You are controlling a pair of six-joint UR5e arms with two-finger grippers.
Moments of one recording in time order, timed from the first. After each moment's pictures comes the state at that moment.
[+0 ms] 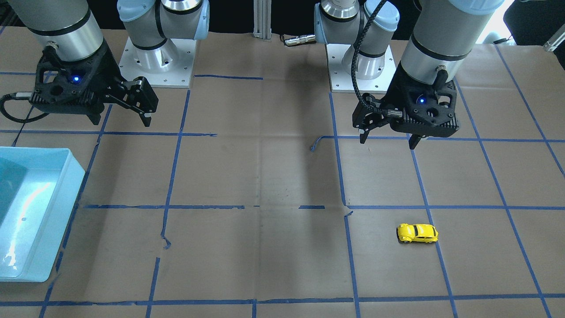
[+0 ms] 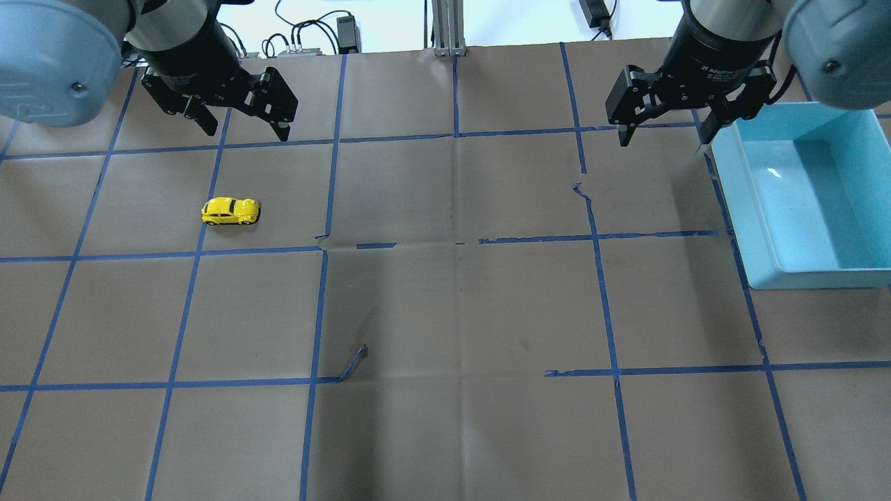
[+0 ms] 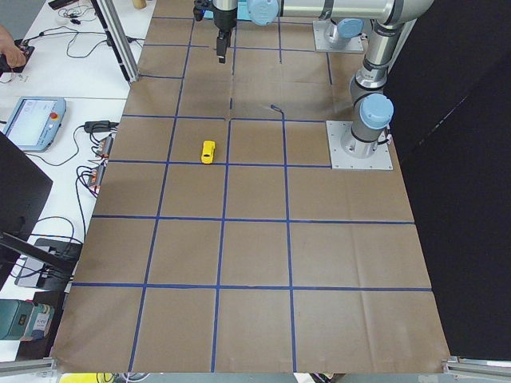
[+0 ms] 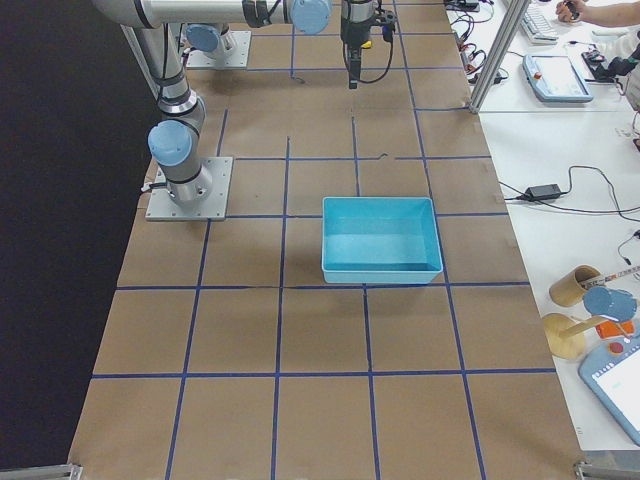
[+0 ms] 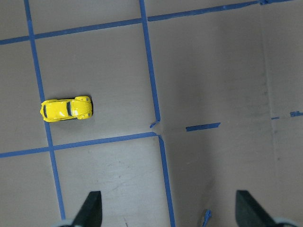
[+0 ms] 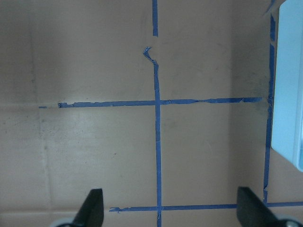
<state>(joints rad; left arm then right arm) -1.58 -1.67 -1.49 -1.48 1.58 0.13 1.56 -1.53 1.53 -1.59 -1.57 0.01</state>
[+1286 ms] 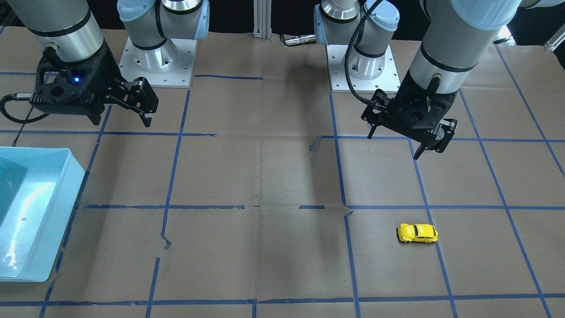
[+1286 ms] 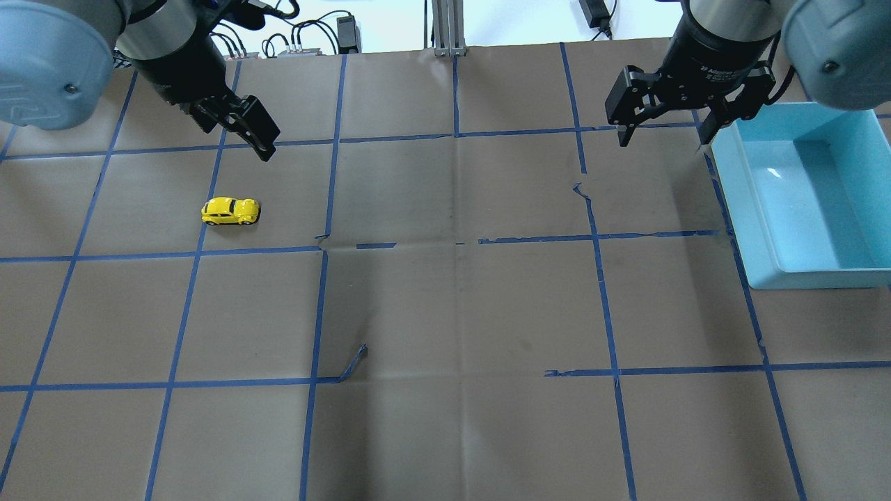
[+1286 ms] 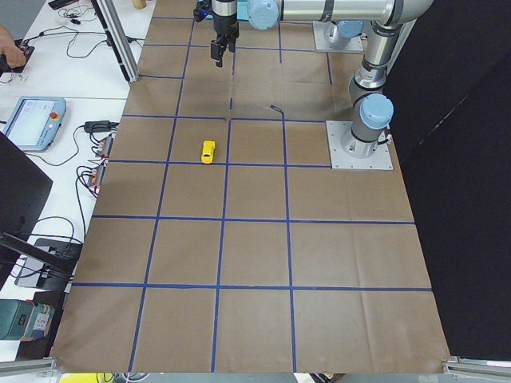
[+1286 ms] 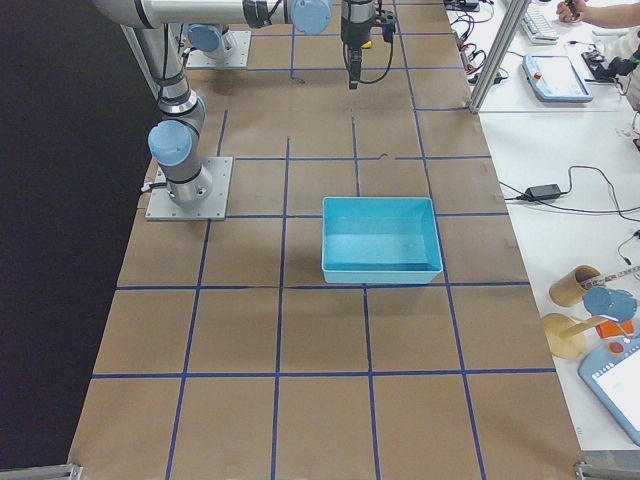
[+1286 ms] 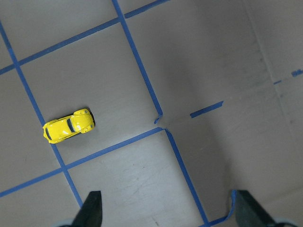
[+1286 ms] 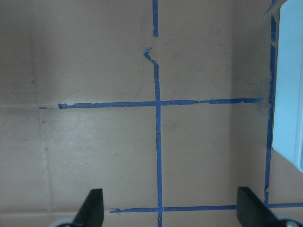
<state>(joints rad) -1.53 -1.68 -1.51 -1.48 1.59 0.68 1.56 -1.53 1.53 -1.60 -1.57 0.01</state>
